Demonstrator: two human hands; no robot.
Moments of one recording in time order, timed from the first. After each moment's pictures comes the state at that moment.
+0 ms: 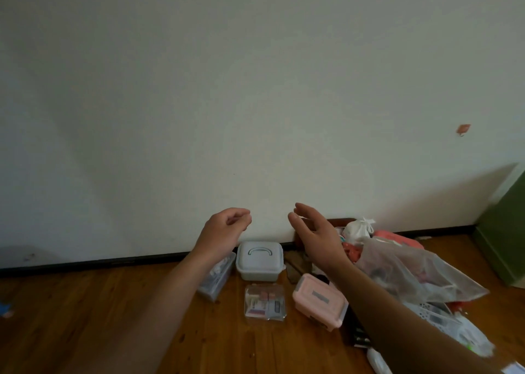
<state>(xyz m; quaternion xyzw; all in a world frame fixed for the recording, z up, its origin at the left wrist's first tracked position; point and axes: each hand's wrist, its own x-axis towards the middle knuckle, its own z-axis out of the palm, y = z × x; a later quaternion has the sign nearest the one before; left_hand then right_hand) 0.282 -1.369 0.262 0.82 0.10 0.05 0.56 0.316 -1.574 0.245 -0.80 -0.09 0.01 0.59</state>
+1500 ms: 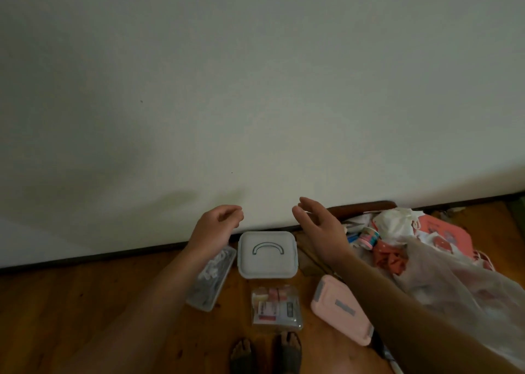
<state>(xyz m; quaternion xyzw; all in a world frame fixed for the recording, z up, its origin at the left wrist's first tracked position) 0.703 -1.194 0.096 0.79 0.20 -0.11 0.57 0.729 -1.420 0.093 -0.82 0.04 0.14 0.56</state>
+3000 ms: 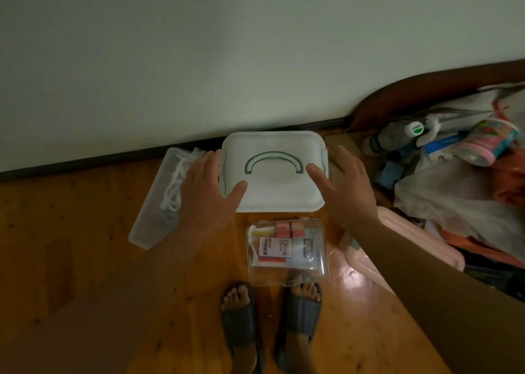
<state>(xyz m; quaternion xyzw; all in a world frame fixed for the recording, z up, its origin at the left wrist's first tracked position) 0.740 -1.230 -0.368 0.94 0.17 -0.12 0.27 0.787 -1.463 -0.370 -0.90 0.11 0.20 0.36</state>
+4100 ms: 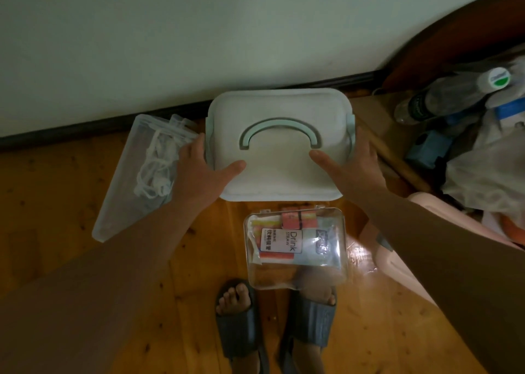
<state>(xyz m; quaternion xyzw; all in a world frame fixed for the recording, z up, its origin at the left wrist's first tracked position) 0.753 -1.205 -0.519 0.86 0.30 -0.19 0.35 0.803 -1.470 -0.517 -0.87 0.19 0.28 0.36</state>
